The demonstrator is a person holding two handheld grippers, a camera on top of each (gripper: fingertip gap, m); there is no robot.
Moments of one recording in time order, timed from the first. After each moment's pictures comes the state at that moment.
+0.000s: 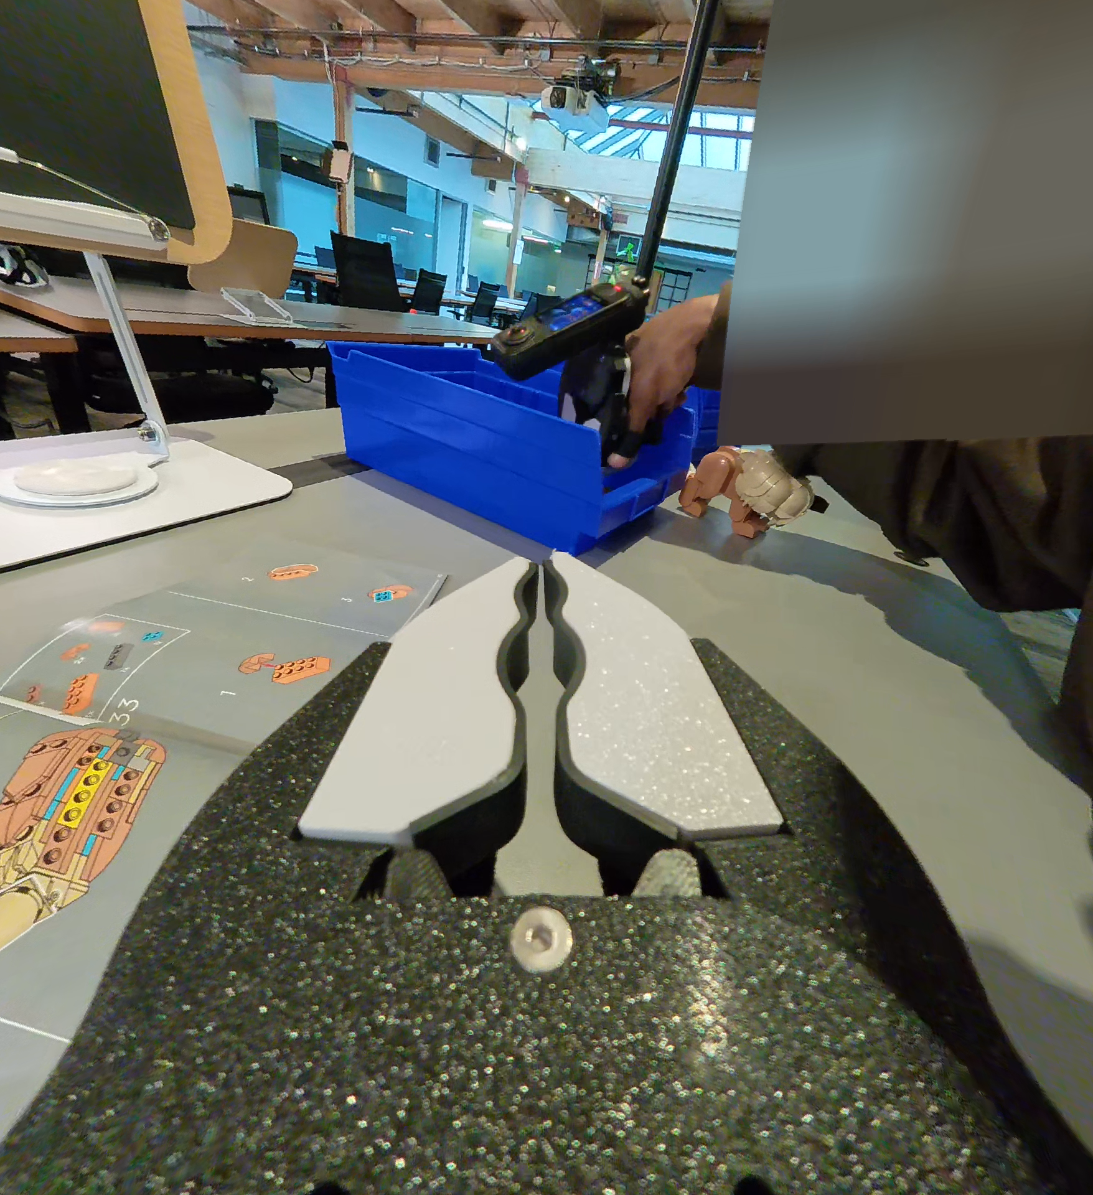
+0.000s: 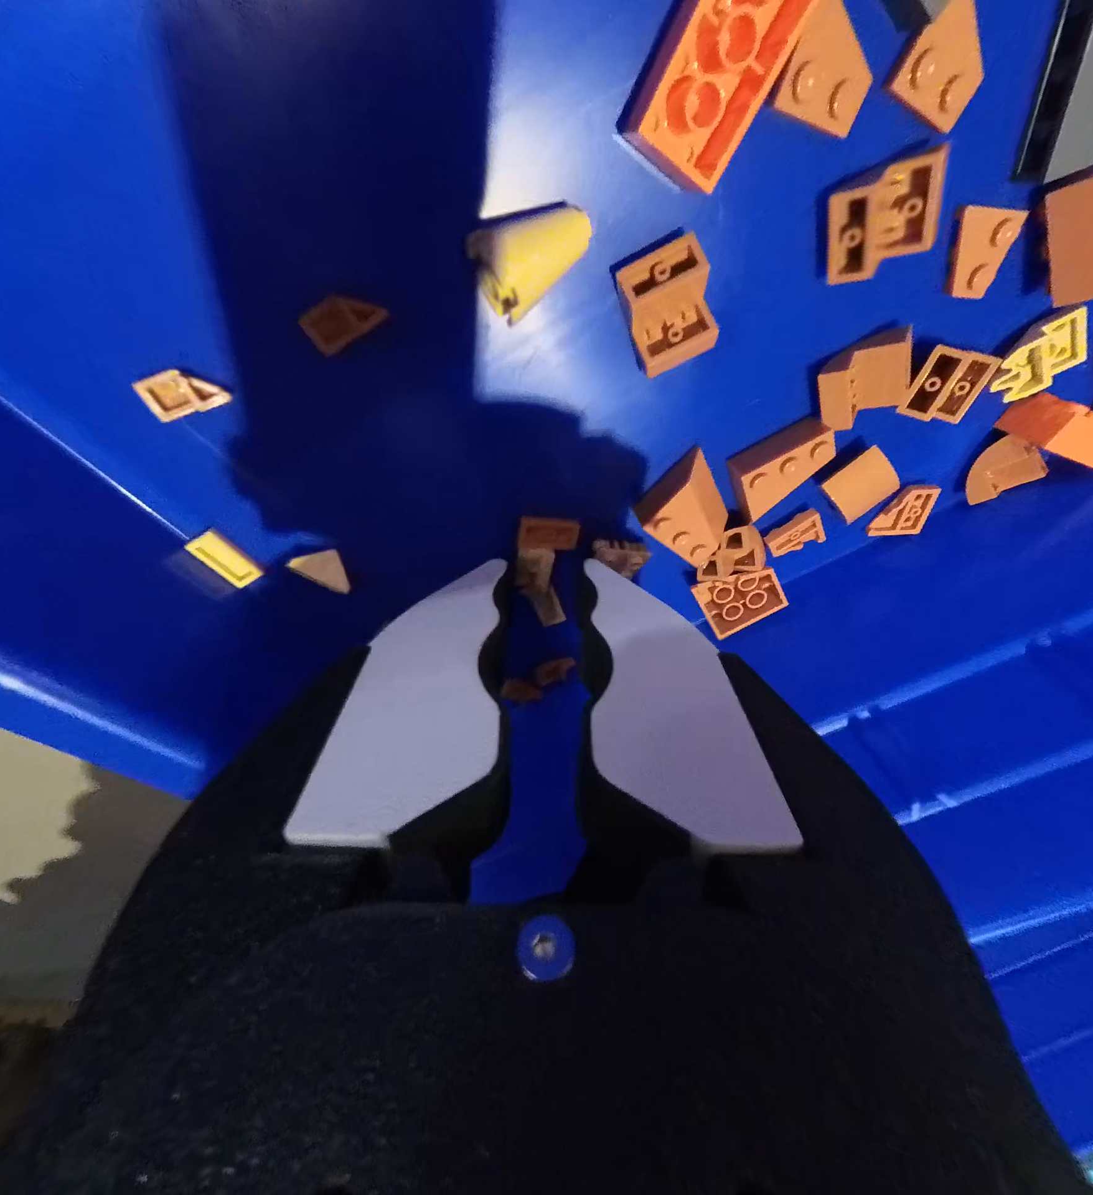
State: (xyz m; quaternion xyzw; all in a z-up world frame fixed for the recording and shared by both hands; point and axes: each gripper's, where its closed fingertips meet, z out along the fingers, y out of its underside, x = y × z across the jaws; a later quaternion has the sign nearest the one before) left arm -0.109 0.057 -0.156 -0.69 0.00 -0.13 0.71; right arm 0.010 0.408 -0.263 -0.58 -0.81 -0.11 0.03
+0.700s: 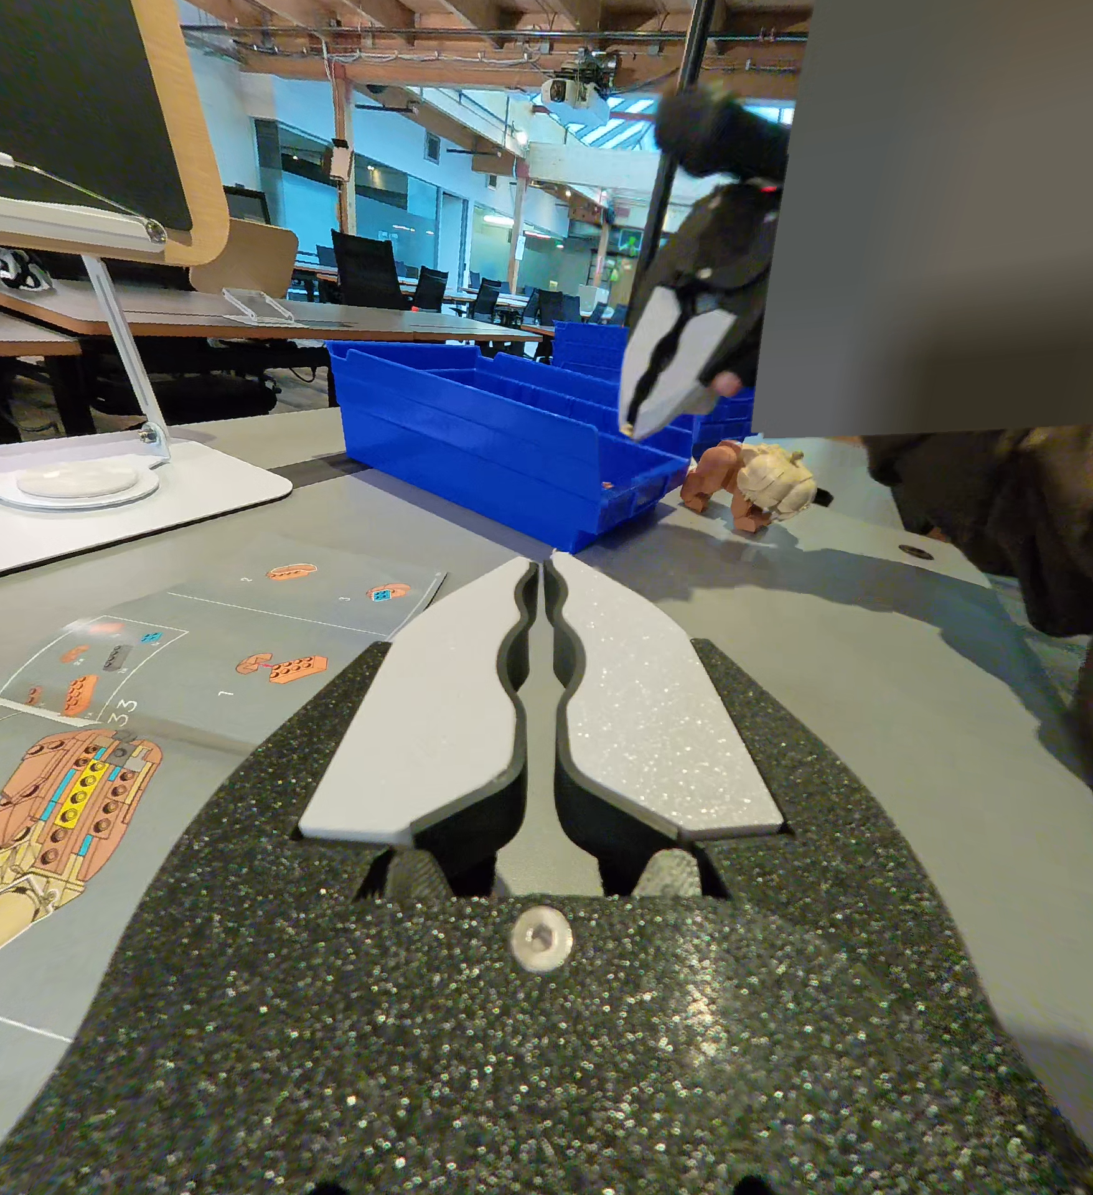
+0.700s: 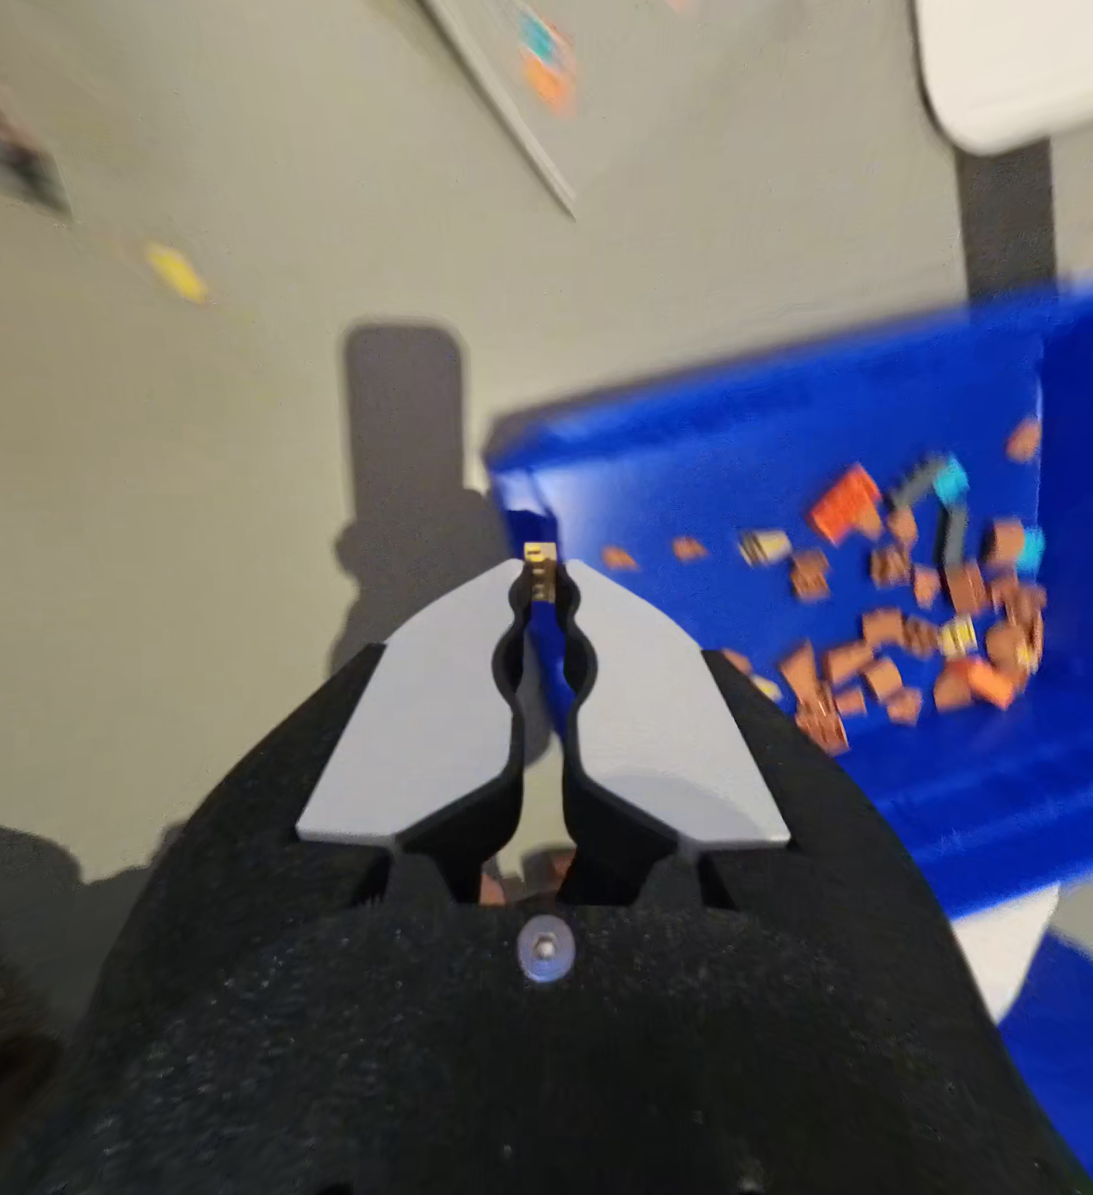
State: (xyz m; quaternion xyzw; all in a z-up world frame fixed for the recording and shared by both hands) left arm -0.106 0.057 -0.156 -0.69 0.01 -0.13 0.71; right arm -0.006 0.259 -0.172 -0.45 -0.87 0.12 0.14
